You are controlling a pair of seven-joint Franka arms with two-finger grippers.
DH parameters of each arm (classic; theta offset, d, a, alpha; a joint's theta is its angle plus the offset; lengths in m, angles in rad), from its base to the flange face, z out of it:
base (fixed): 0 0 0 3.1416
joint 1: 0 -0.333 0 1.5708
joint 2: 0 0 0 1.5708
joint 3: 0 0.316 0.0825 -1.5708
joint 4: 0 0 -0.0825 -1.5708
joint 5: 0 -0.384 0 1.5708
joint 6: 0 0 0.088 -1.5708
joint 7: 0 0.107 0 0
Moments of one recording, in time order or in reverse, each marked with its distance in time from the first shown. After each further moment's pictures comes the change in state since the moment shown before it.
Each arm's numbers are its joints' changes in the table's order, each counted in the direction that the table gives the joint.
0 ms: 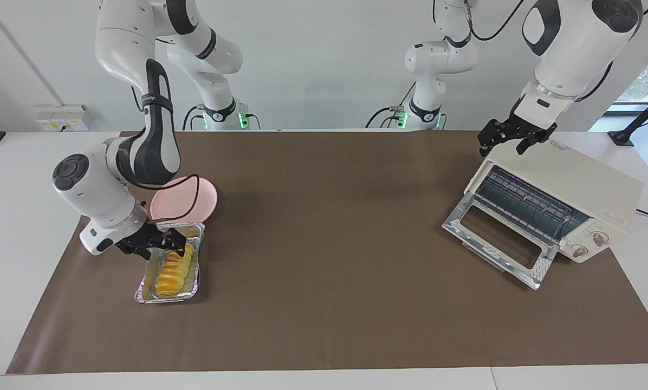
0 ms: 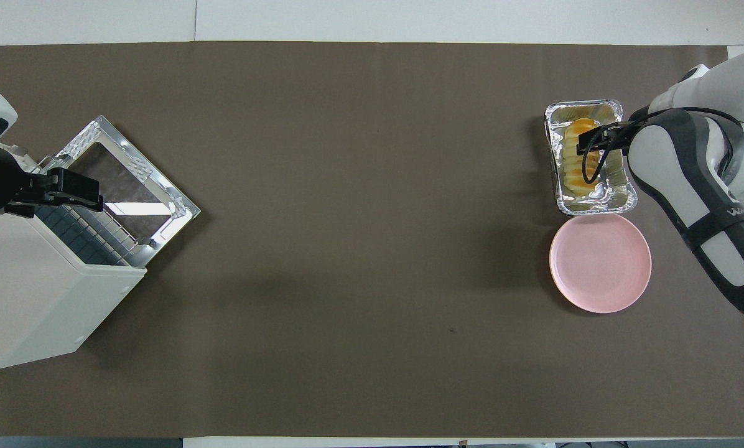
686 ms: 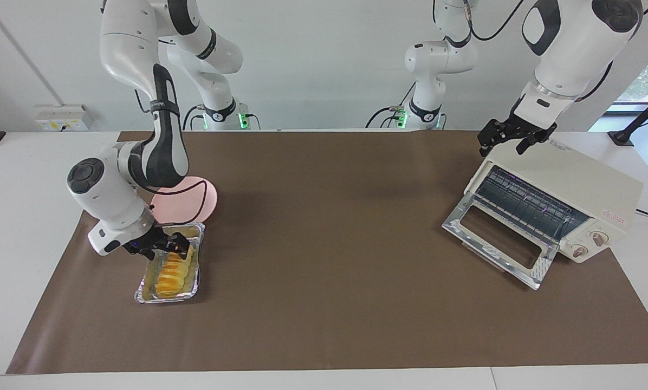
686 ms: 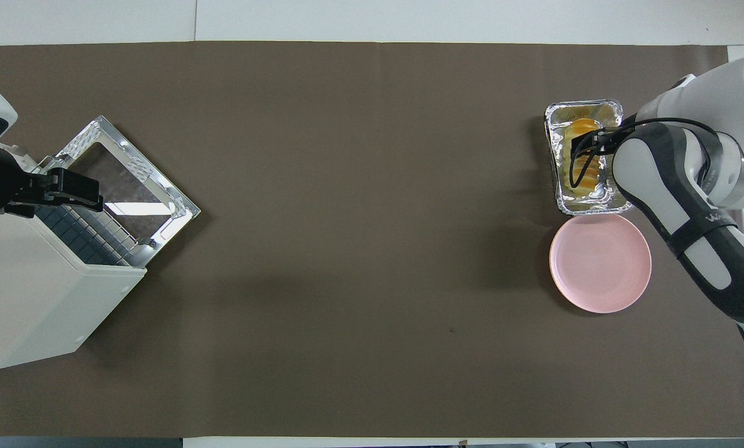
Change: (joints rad) left arm 0.000 0.000 0.000 0.000 0.000 0.000 0.000; right arm -0.011 0.003 0.000 0.054 0.017 -0.067 0.059
